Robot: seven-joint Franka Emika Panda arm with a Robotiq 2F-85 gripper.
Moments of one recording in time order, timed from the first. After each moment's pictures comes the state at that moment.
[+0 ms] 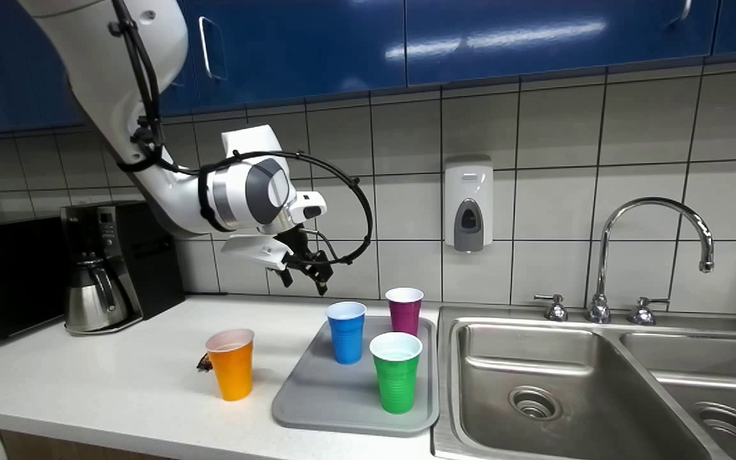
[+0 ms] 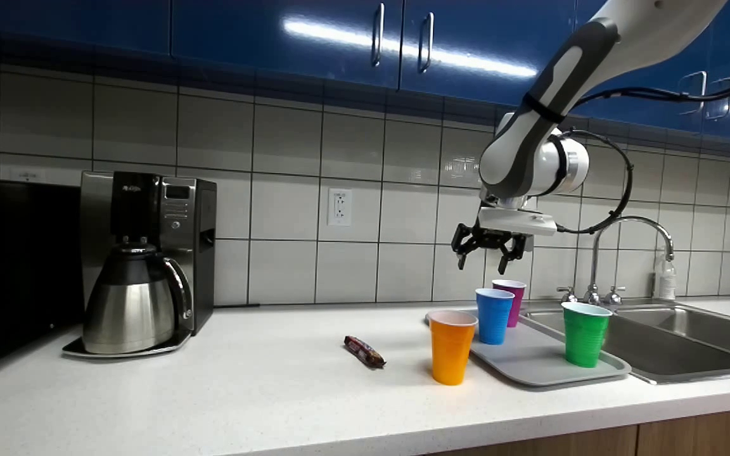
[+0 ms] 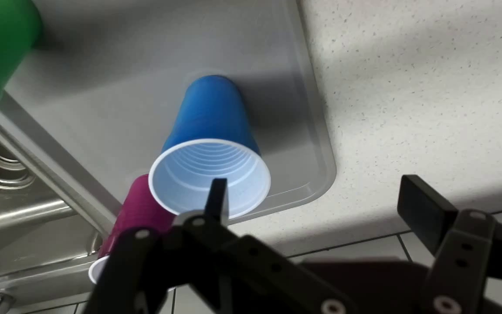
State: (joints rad) arm -0.01 0.03 -0.01 -2.39 -0.14 2.82 0.34
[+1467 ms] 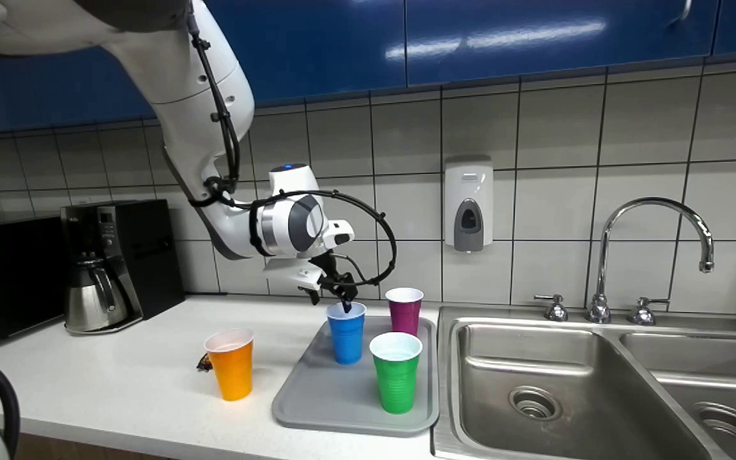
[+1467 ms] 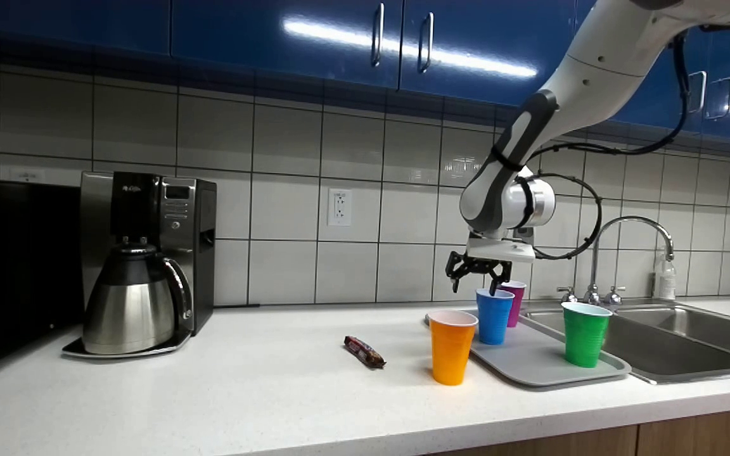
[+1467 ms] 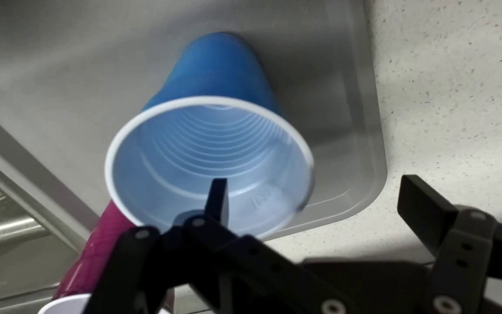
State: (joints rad) arm 0.00 0.35 -0.06 -2.13 -0.10 2.82 0.29
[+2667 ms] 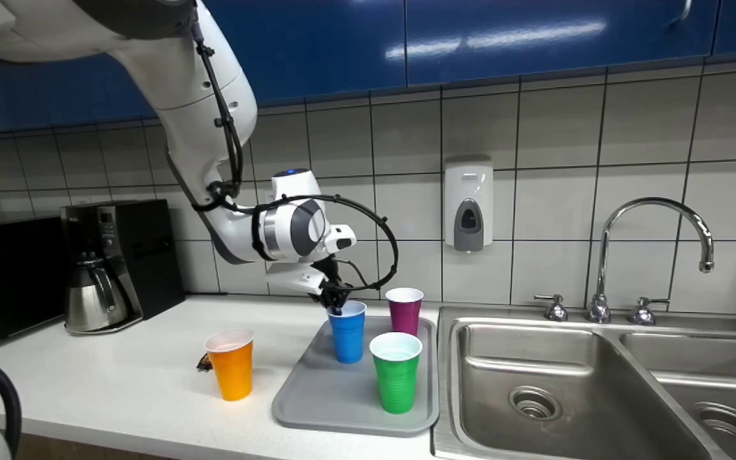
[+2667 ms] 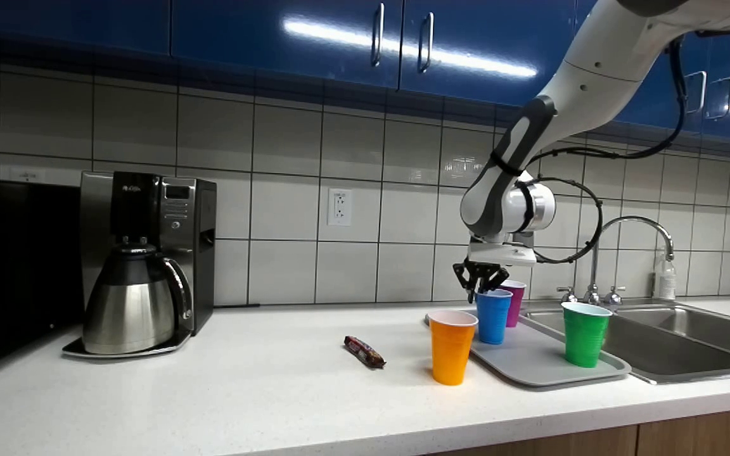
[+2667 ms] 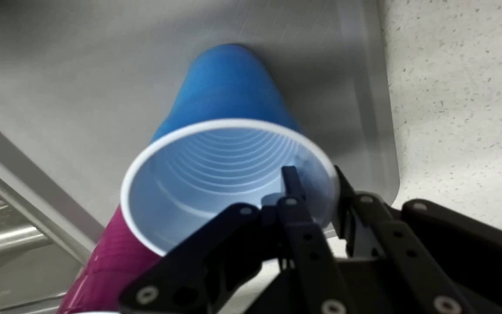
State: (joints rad) arm 0.01 0.37 -0.07 -2.12 -0.10 2.82 0.29
